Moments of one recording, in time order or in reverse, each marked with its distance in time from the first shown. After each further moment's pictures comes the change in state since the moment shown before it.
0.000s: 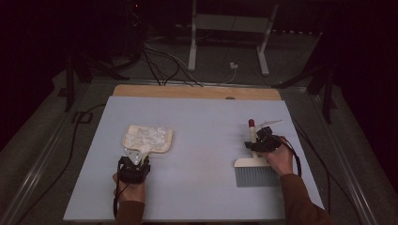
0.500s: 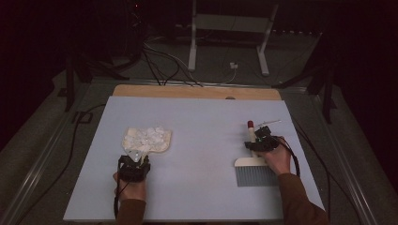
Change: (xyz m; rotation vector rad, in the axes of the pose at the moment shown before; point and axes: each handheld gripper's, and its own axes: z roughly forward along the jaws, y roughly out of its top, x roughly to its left) left arm 0.001 0.002 0.005 0.021 0.009 -0.025; right arm 0.002 0.001 0.007 0.037 -0.051 0.055
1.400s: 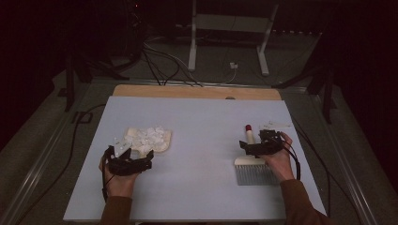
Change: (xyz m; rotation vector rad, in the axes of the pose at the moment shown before) left arm 0.033 0.037 -0.036 -0.152 -0.254 0.021; right arm 0.029 -0.005 -0.046 -0.290 0.040 -0.049
